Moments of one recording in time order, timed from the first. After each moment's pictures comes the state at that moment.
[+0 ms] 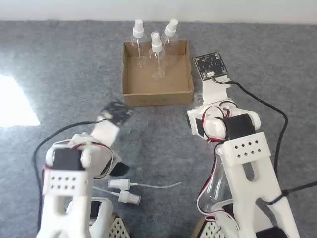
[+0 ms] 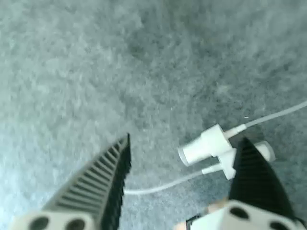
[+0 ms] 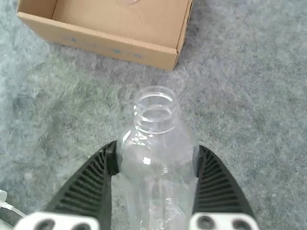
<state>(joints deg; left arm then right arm) -3.5 -54.3 54.5 88.5 -28.1 -18.8 -33.8 28.5 71.9 0.1</state>
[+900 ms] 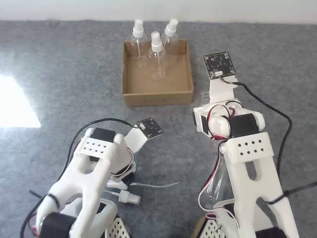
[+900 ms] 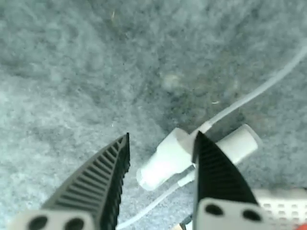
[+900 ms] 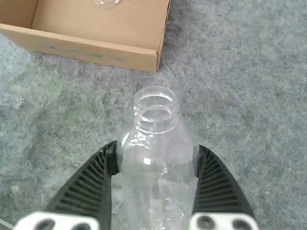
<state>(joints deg) 7.2 -25.5 60.2 74.9 -34.2 -15.2 -33.8 30.9 68.8 0.1</state>
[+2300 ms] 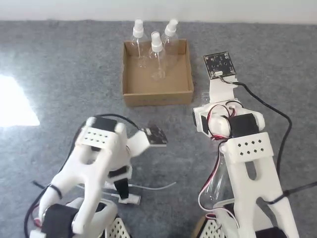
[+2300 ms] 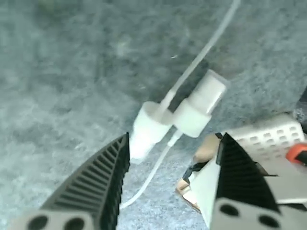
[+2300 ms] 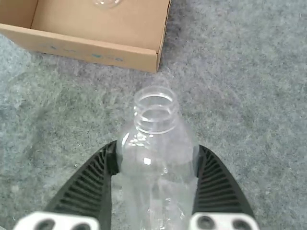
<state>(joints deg) 7.4 -21.0 51.2 89.5 -49.3 -15.2 -33.8 30.9 68.8 0.1</state>
